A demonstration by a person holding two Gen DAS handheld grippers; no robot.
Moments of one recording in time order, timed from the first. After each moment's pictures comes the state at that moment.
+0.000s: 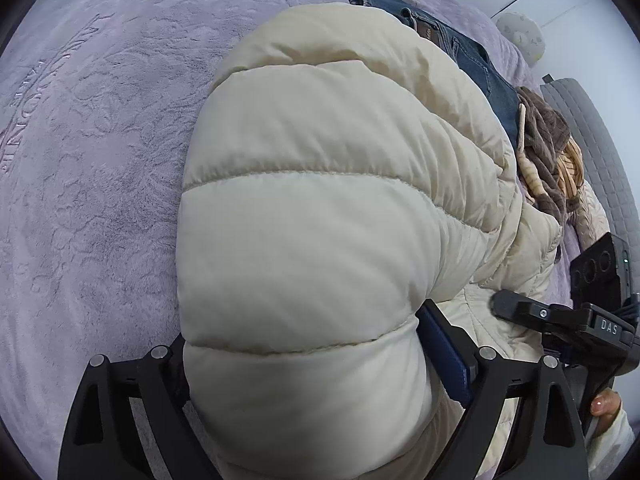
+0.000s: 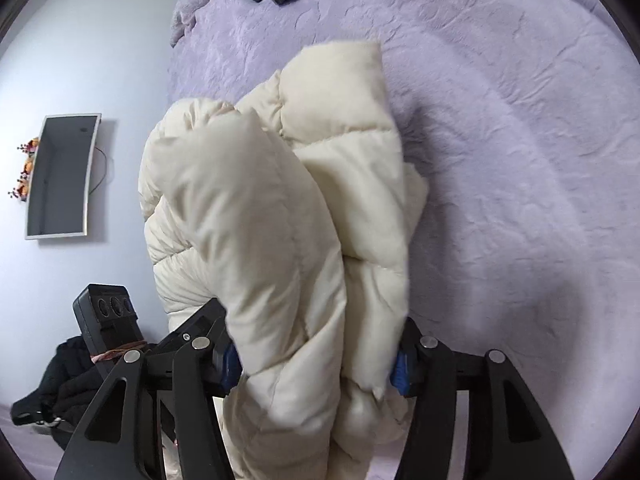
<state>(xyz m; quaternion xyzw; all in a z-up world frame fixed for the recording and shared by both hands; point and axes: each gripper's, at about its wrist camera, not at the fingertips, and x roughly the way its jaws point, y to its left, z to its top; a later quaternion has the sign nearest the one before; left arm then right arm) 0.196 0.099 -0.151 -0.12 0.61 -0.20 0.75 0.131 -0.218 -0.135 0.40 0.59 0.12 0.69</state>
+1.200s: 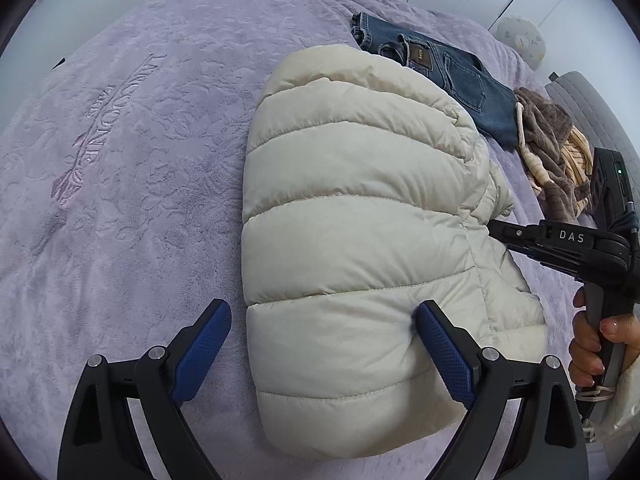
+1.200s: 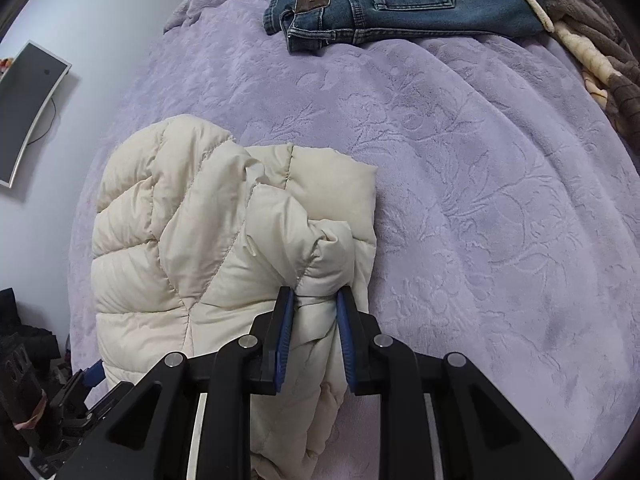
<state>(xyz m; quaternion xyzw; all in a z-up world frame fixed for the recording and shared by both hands) 0.125 0.088 -0.099 -0.07 0.57 -0.16 0.81 0.134 -0.206 -0.097 0.20 0.59 0.03 0.78</state>
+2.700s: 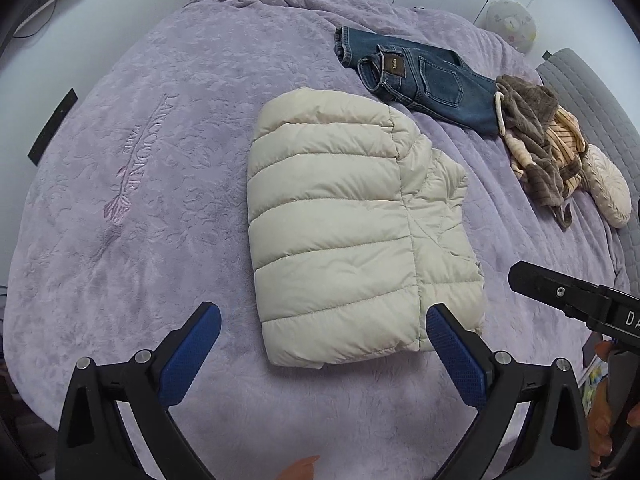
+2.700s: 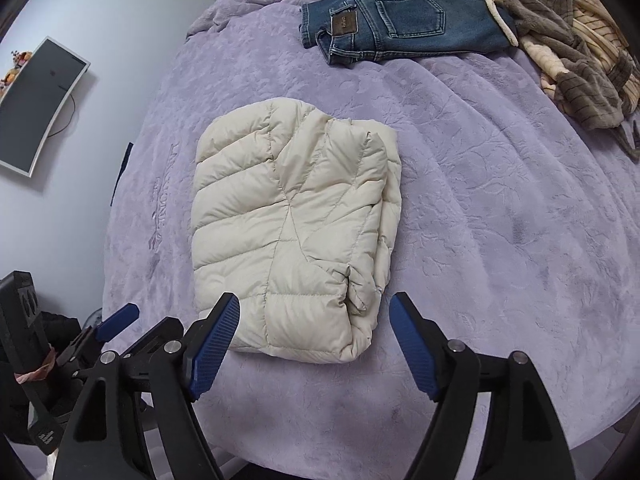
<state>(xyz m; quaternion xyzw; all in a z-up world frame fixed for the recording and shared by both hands) 0.082 0.090 -0.007 -0.02 0.57 -0.15 0.81 0.038 -0.157 0.015 0.20 0.58 0.02 0.79</state>
